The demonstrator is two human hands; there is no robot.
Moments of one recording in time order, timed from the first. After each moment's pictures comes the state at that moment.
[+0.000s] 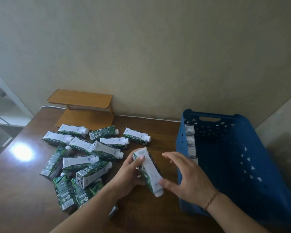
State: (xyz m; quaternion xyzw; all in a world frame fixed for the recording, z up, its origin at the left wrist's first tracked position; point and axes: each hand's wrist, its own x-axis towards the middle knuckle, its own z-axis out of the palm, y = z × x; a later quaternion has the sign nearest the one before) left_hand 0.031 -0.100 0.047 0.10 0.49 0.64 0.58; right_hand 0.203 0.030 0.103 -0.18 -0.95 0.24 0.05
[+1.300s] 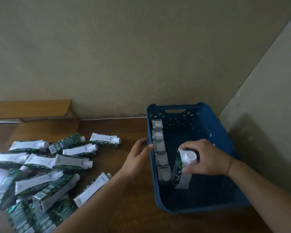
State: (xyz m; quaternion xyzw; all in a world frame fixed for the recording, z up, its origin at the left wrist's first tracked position) left_hand 0.086 0.011 0.053 0.32 0.64 0.51 0.48; right_hand 0.292 0.156 0.118 -0.22 -0.91 0.34 0.03
